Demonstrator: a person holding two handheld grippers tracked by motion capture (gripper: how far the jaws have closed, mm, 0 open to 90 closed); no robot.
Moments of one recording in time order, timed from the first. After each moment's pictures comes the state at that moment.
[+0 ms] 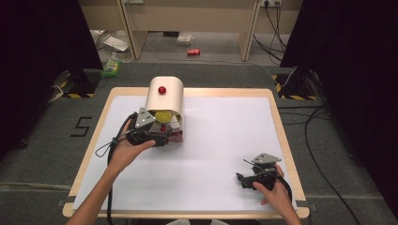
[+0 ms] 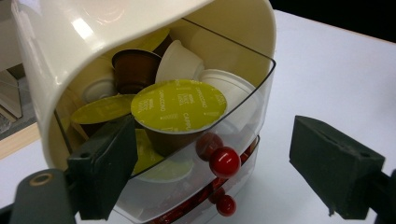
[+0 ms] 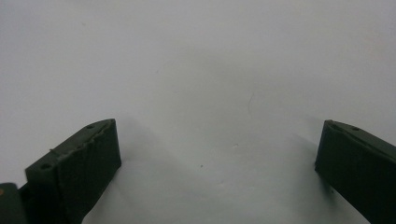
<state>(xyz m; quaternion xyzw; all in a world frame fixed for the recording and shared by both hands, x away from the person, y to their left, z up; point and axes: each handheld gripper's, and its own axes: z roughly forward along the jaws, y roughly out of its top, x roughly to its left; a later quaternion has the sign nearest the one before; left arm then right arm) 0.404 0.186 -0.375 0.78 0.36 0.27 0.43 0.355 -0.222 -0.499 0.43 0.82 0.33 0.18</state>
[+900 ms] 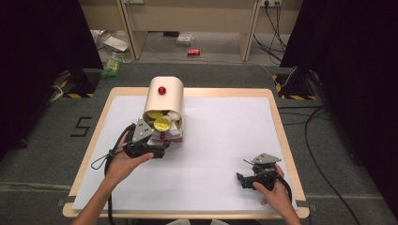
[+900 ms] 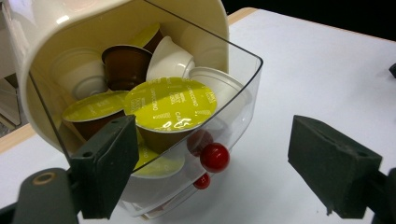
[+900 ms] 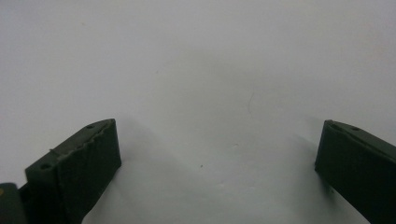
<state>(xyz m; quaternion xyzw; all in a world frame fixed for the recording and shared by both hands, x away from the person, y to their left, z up) 0.368 0.186 -0.380 0.79 0.34 0.28 0.43 0.355 -0.222 -0.499 0.43 0.82 0.33 0.18</state>
